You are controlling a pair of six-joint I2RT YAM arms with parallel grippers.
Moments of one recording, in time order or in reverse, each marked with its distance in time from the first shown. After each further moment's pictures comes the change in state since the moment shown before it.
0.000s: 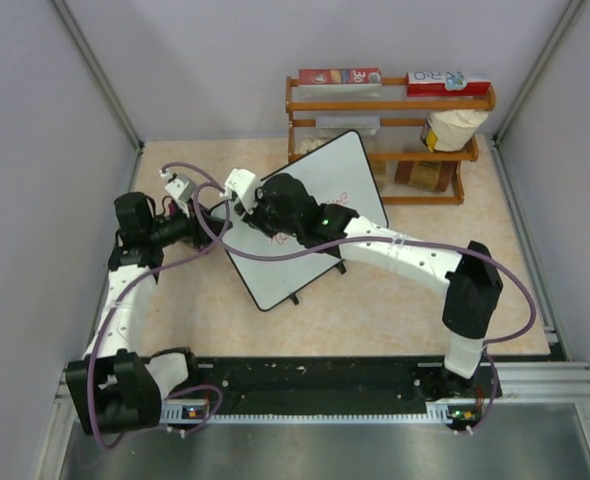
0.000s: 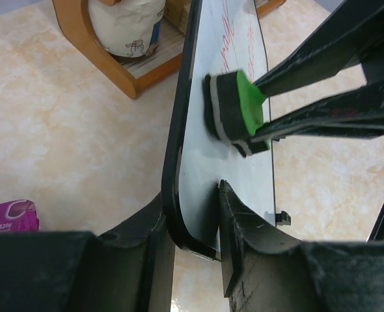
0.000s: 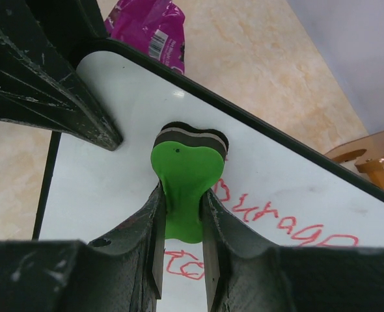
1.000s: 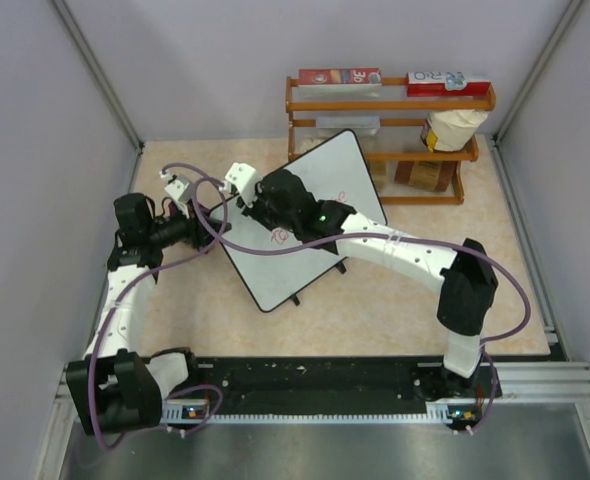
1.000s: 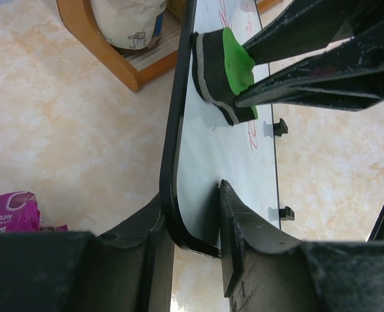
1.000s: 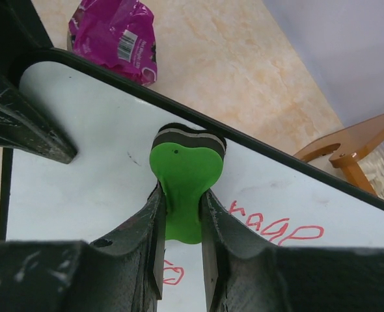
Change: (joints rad) left arm 0.006 -0.002 0.000 -0.033 0.000 0.025; right arm -0.013 0.043 0.035 0.006 0.066 -0.022
